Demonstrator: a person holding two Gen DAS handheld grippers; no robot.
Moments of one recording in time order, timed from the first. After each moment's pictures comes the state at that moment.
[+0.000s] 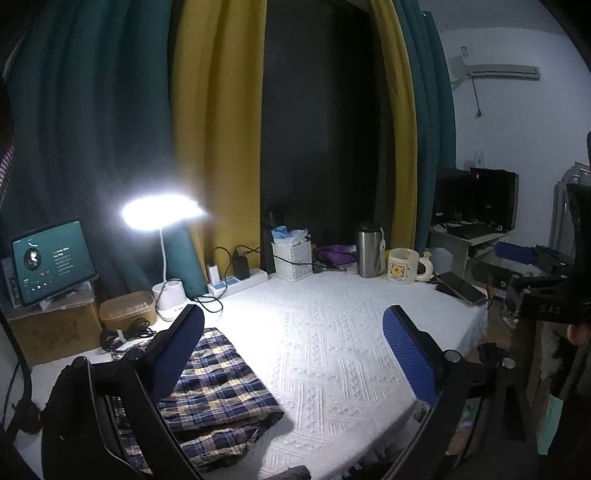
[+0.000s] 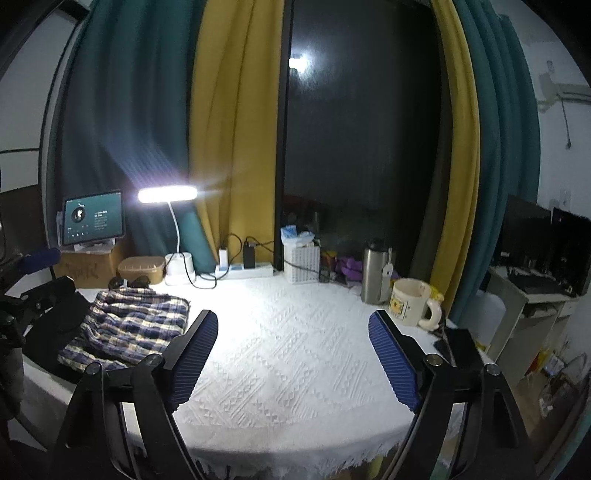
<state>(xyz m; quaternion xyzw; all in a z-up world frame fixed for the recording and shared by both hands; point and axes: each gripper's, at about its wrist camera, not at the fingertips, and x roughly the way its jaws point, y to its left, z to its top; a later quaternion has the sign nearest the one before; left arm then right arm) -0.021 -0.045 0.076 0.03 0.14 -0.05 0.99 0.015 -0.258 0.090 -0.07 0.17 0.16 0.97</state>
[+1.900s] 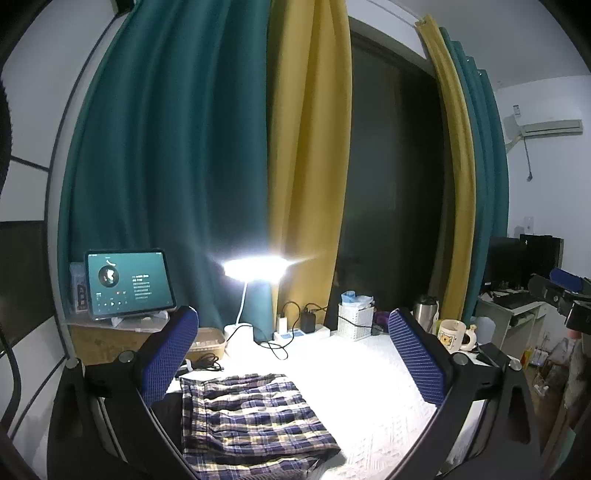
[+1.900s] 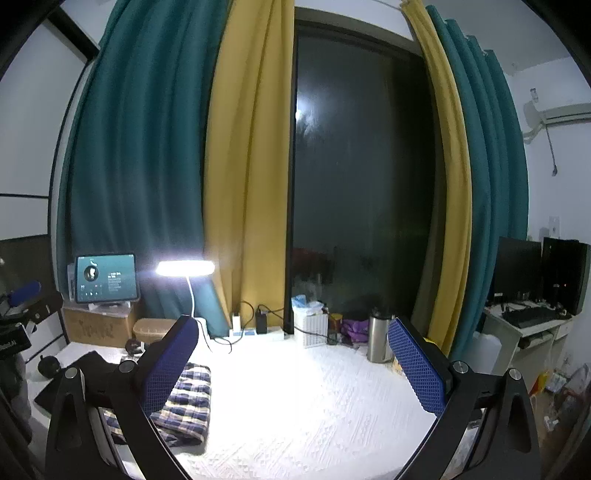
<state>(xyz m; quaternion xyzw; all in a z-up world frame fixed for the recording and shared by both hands) -0.074 0.022 0.124 -0.03 0.04 0.07 1.00 -0.031 -0.219 0.173 -0.04 0.08 0.15 0.99</state>
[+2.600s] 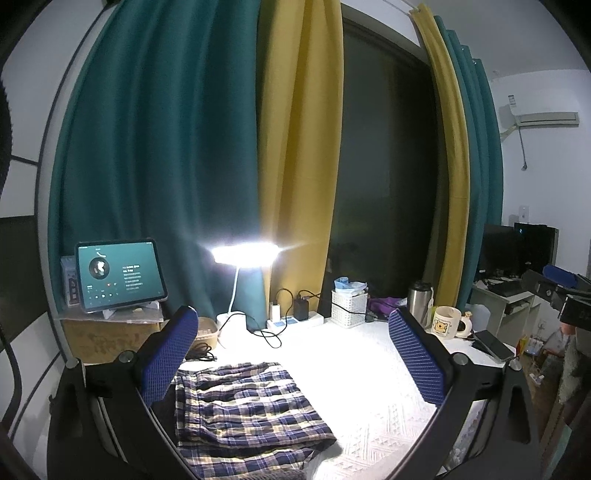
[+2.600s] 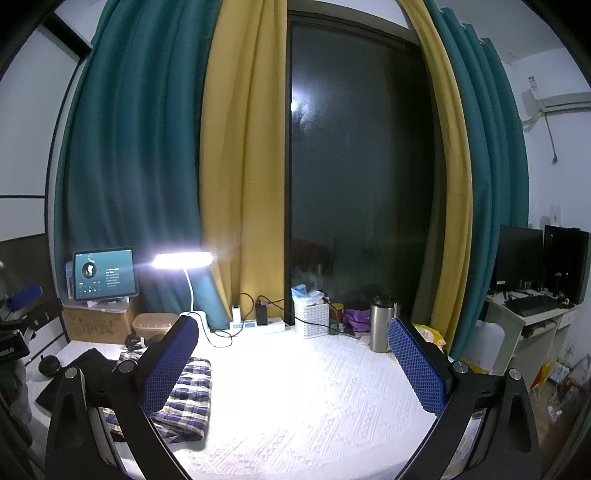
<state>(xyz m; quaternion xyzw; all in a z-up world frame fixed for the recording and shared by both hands) -0.066 0.019 0.119 -0.02 0.06 0.05 1.00 -0.026 -0.215 0.162 -0.03 0.09 0.14 0.98</state>
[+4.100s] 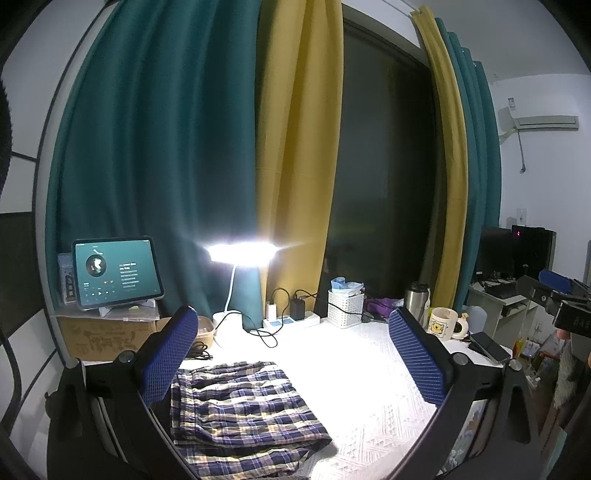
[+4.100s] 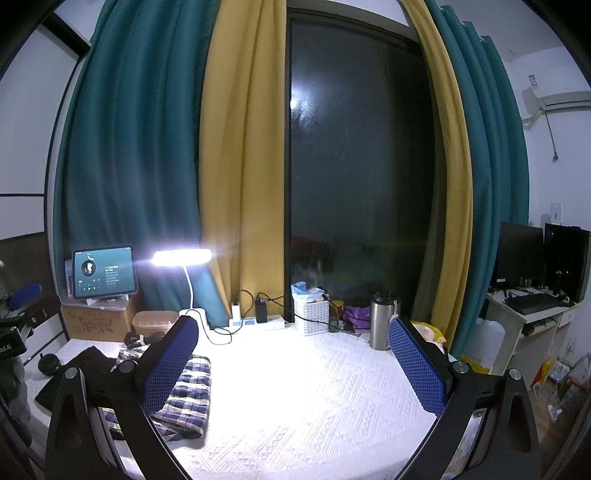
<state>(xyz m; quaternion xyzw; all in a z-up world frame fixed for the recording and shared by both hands) -0.064 0.020 0.119 -0.03 0.06 0.04 1.00 -0.023 -0.215 0.161 -0.03 0.09 0.14 0.98</state>
